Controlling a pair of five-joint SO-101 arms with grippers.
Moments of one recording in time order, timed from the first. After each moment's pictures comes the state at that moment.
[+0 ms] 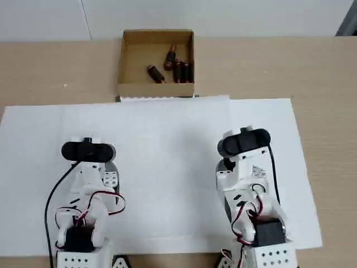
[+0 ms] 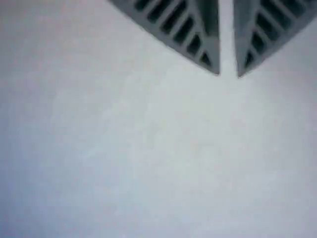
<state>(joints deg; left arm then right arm) -2.2 -103.4 95.1 55.8 3.0 -11.7 -86.6 76.7 58.2 -1.4</state>
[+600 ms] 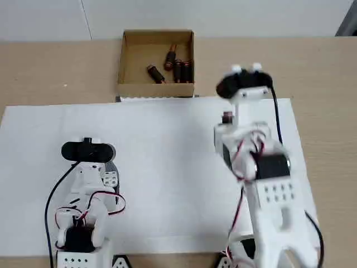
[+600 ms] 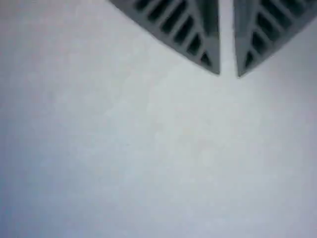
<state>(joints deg) -2.2 -103.4 95.0 55.8 3.0 -11.8 -38.9 32.9 60.6 -3.9</state>
